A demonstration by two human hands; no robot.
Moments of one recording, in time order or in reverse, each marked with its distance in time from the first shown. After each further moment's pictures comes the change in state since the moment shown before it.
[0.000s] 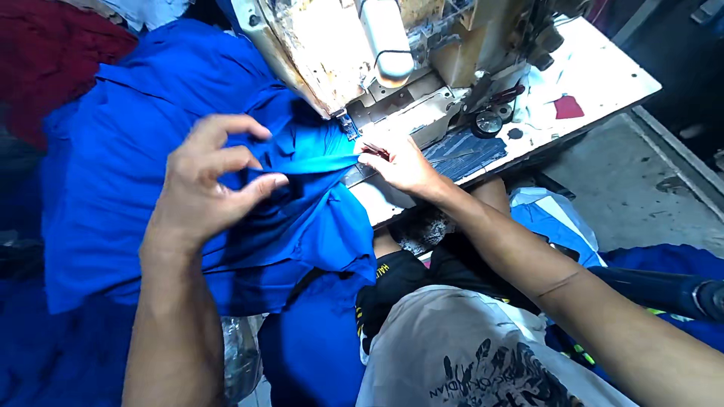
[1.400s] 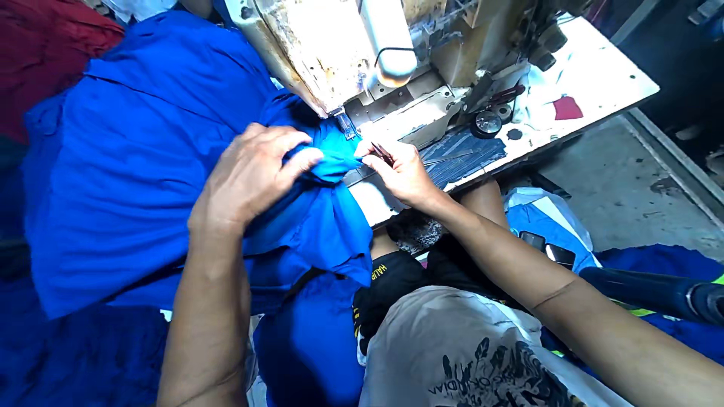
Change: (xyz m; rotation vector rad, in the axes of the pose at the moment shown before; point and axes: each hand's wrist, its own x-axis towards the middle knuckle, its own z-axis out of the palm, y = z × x) left_hand 0.036 0.000 0.048 0.159 -0.234 -0.158; right_hand -0.016 -0.002 0.016 0.166 0.201 0.096
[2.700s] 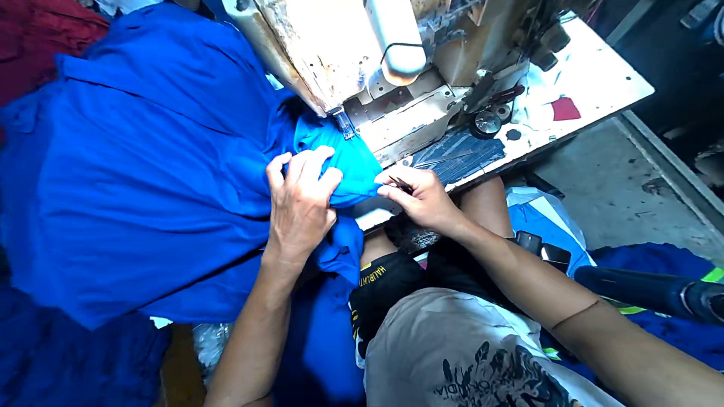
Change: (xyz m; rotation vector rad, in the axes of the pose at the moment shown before) left_hand -0.022 0.053 0.070 0.162 0.266 -0.004; right_hand -0.048 -0.030 -0.024 -0.146 -0.139 0.137
